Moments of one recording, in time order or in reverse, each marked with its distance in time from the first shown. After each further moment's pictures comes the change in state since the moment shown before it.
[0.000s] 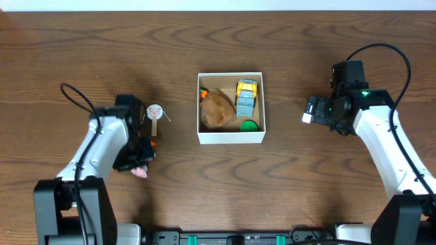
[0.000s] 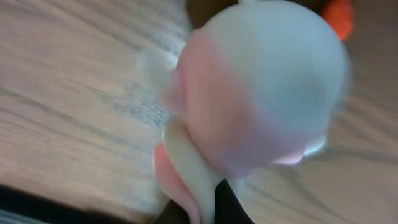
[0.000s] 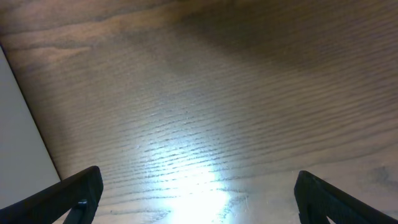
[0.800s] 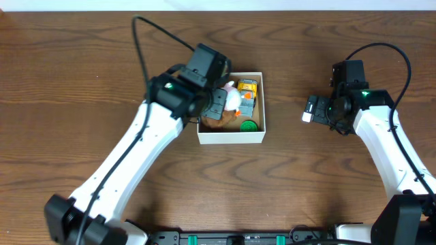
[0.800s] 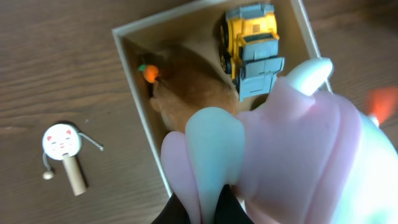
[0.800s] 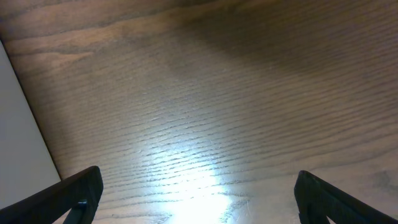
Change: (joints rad) left arm -0.563 0.019 0.575 0.067 0.026 0.115; right arm 0.000 0.000 -0.001 0.013 0.000 0.000
